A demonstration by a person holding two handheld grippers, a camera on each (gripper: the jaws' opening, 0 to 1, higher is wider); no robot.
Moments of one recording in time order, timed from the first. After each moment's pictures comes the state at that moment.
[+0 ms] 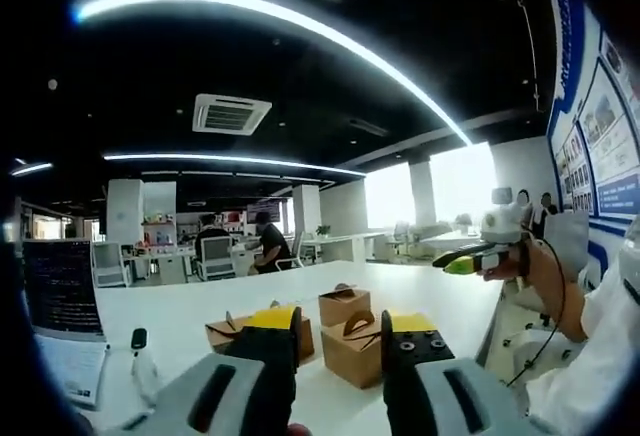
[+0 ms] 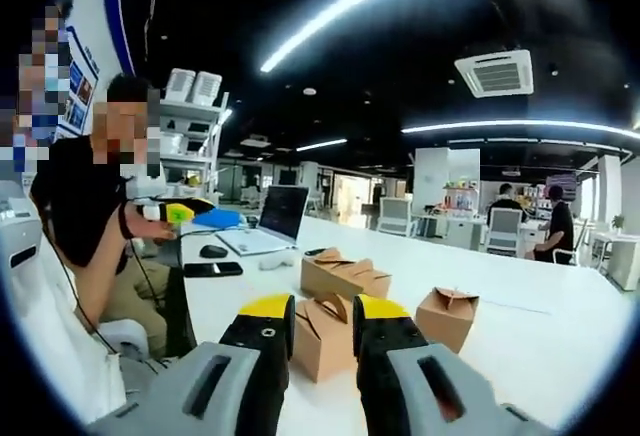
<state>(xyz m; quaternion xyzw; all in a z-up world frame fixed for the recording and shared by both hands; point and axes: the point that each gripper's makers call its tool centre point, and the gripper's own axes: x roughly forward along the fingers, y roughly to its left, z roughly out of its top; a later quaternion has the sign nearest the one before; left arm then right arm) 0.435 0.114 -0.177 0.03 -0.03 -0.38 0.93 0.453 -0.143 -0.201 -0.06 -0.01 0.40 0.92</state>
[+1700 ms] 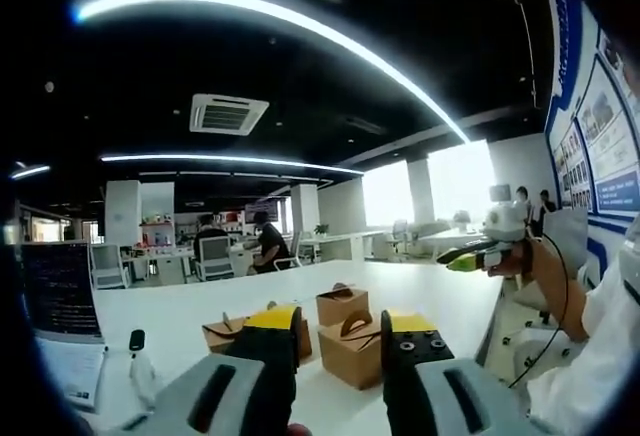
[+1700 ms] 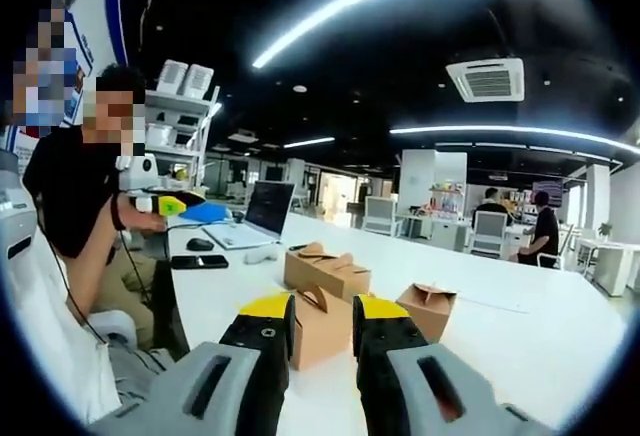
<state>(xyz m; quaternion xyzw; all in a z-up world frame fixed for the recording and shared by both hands) 0.436 0.108 -0.177 0.03 -0.03 -0.38 0.92 0.452 -0.166 -0.201 -0.07 -0.01 0.37 0.93</state>
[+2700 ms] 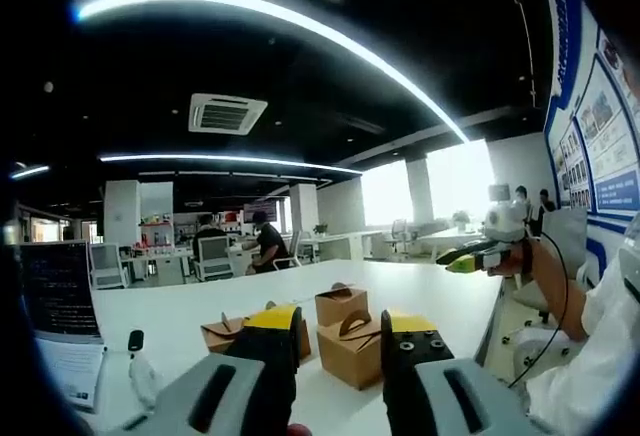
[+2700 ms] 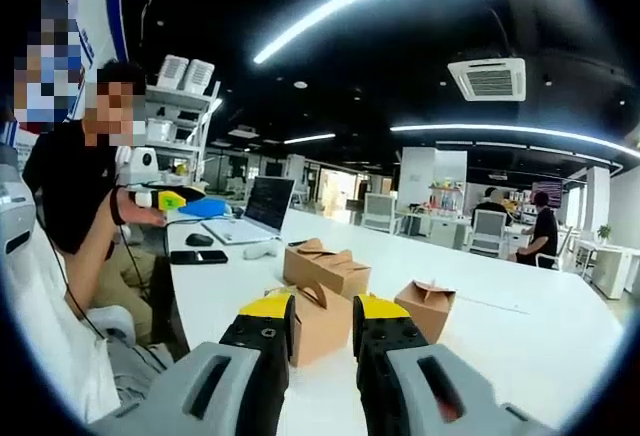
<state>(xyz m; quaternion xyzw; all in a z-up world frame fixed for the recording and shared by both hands) 0.436 0.108 -0.178 0.03 -0.03 -0.38 0.92 0.452 -0.166 -0.204 -0.08 0.00 0.37 0.93</state>
